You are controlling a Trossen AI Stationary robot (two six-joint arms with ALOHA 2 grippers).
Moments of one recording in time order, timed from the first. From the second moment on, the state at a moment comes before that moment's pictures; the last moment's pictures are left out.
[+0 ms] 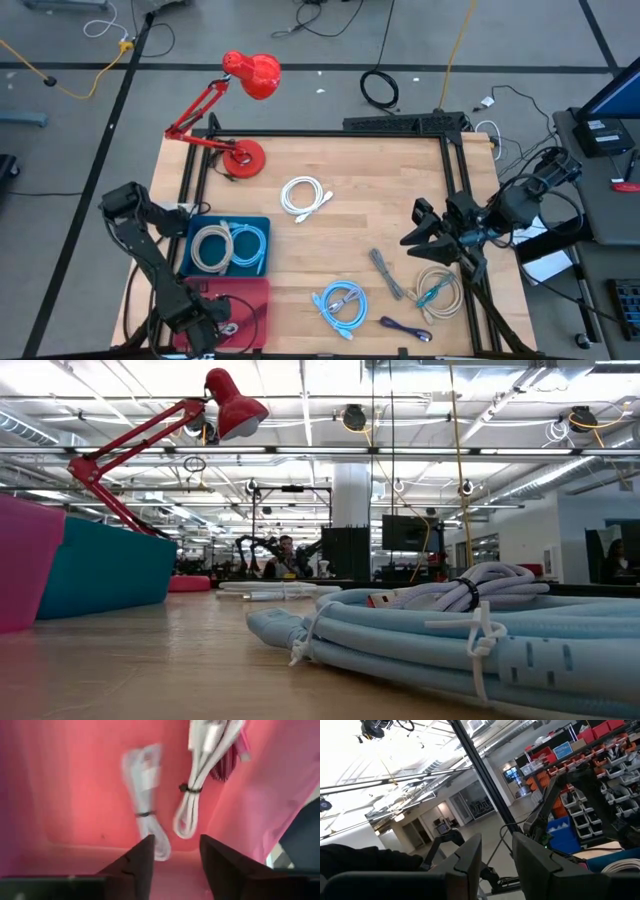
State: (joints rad) left arm -1.02 1.67 1.13 -0.96 0.28 -1.22; right arm 0.62 0.98 1.06 0.20 0.29 0.49
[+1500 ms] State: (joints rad) left arm -0.55 1.67 1.61 -0.81 -0.42 -0.78; right arm 0.74 0.99 0.59 -0.27 -0.21 1.08
